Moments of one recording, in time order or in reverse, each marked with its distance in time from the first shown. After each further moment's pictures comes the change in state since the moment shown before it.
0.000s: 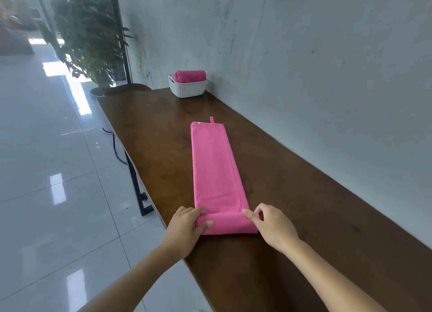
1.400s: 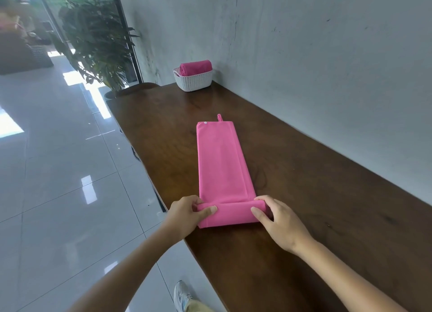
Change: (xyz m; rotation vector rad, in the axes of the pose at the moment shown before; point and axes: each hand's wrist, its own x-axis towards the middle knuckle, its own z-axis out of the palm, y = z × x) left_hand 0.028 -0.009 -0.028 -0.210 -0.112 -0.296; right_hand 0.003 0.001 0.025 0.293 -0.007 -0.195
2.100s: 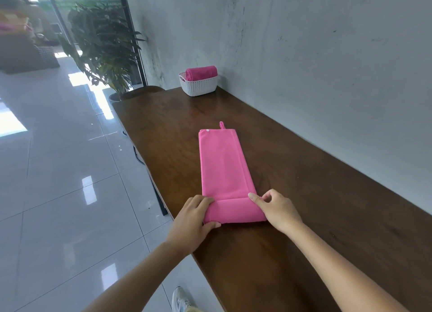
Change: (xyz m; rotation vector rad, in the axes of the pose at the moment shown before) left_hand -0.003 -0.014 0.014 0.371 0.204 0.410; right_hand 0.054 -0.017 -0.004 -0.037 0.009 0.329
